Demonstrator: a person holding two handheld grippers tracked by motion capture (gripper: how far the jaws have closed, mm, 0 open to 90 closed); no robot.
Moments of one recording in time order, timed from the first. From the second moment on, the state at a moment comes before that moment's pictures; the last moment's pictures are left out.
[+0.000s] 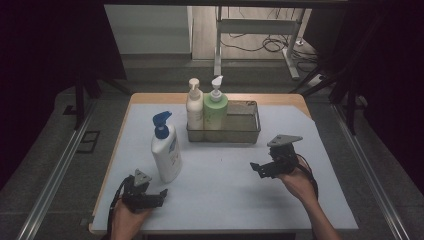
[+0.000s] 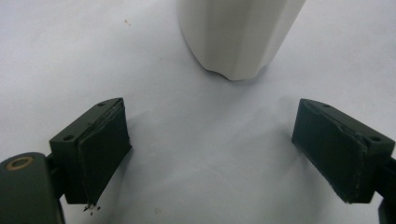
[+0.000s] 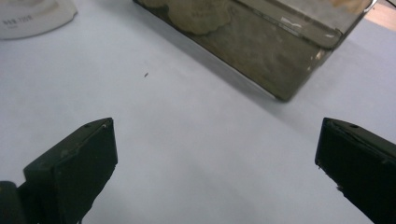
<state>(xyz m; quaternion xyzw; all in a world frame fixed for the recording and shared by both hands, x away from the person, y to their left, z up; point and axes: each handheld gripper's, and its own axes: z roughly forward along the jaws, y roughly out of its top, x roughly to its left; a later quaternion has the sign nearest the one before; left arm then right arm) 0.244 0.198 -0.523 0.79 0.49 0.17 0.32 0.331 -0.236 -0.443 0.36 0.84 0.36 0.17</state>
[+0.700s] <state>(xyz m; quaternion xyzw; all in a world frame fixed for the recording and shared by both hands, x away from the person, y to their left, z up) 0.245 0.199 -0.519 0.80 0.48 0.17 0.32 0.307 -0.264 -0.495 0.39 0.83 0.36 0.15</state>
